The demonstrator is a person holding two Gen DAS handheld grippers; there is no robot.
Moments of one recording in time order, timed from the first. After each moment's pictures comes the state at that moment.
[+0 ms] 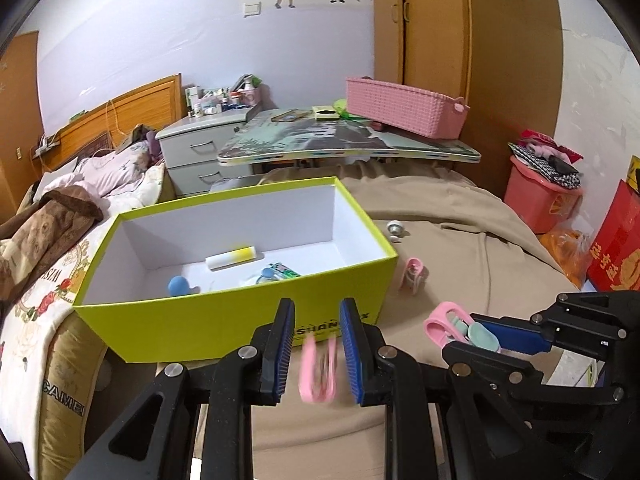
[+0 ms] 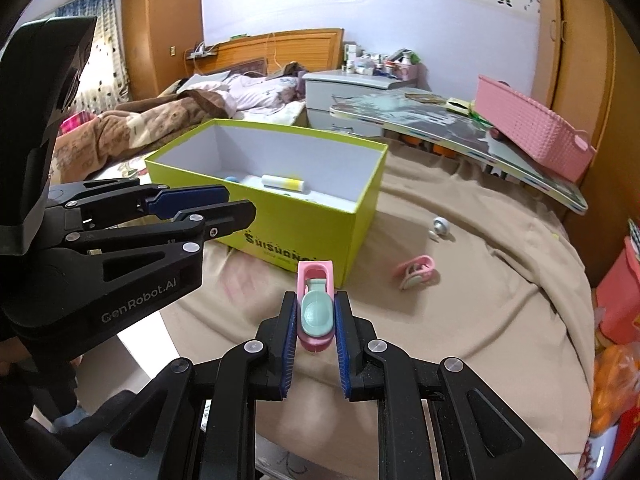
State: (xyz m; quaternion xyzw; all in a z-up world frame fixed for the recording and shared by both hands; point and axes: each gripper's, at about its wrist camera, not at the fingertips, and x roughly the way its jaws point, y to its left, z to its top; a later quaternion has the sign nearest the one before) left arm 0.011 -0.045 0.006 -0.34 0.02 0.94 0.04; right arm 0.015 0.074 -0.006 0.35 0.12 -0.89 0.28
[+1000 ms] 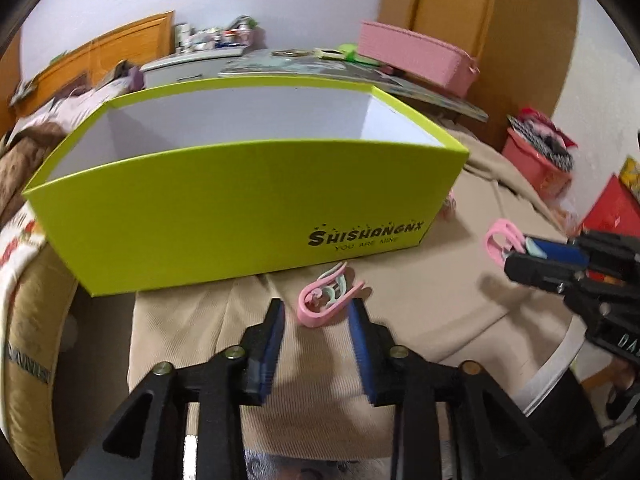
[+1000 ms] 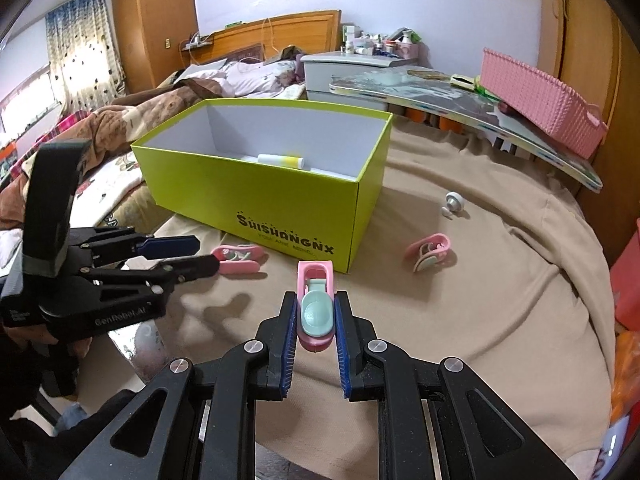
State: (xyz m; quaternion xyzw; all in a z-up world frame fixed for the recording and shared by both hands) left arm 0.007 -0.102 -0.069 -0.42 -0.02 0.90 0.10; right arm -0.001 0.073 -0.032 0.39 0.10 -0.87 0.28
